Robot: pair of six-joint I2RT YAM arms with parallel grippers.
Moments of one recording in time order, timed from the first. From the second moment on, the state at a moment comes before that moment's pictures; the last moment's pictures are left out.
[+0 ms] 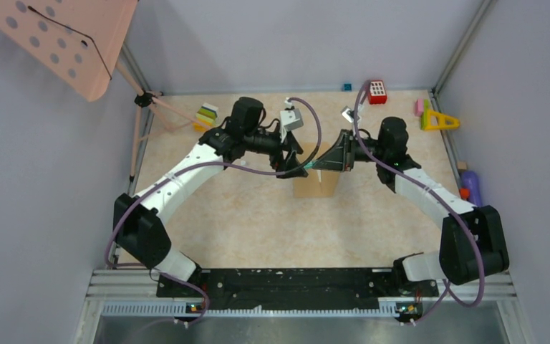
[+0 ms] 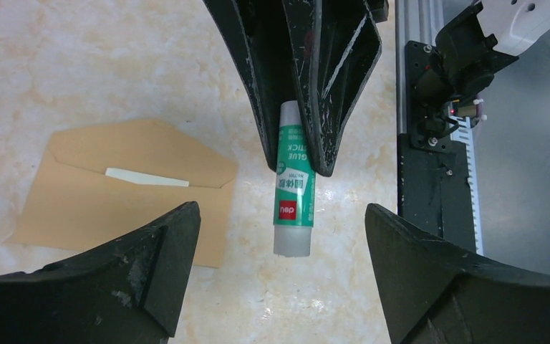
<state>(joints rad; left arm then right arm) -0.58 1.53 1.39 -0.41 0.87 0.23 0.27 1.36 0.83 0.44 -1.20 0.62</state>
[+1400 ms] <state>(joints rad) -0.63 1.60 1.43 -0.53 0.85 0.29 0.30 1.38 0.84 0.30 -1.20 0.51</state>
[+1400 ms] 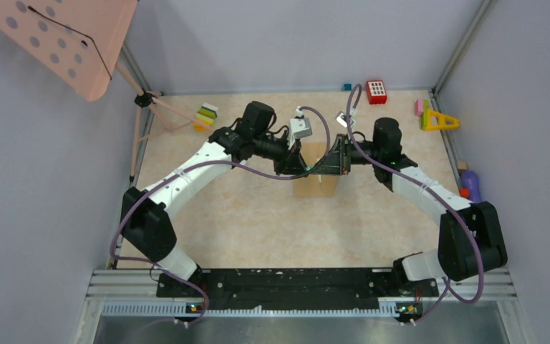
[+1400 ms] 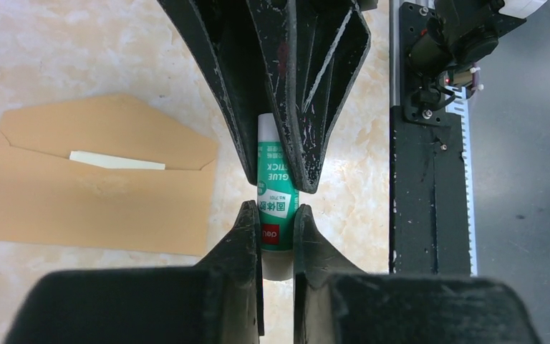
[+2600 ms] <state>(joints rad) -0.64 1.61 1.39 -0.59 1.02 0.31 0.28 1.02 0.79 -0.16 -1.13 -0.42</state>
